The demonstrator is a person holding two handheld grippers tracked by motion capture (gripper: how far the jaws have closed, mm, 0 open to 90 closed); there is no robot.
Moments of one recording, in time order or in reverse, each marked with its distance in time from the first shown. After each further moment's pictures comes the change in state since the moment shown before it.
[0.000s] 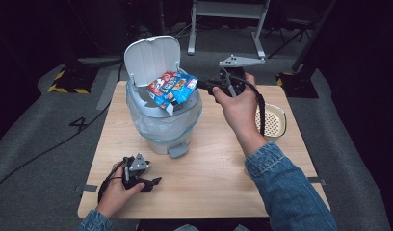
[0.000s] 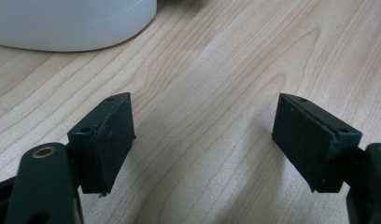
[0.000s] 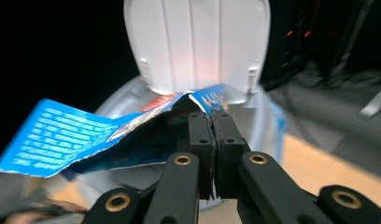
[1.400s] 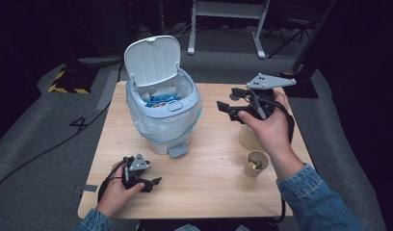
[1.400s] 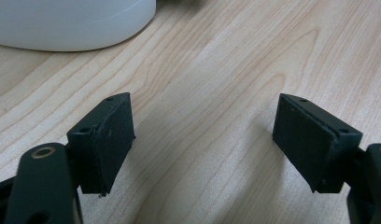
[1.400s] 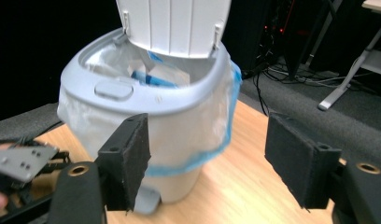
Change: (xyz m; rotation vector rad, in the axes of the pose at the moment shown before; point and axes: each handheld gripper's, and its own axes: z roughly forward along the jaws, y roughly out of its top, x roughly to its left) left arm 0.000 0.000 0.000 0.004 -0.004 -0.001; right arm -0.013 -0.042 -0.073 0.052 -0.112 -0.152
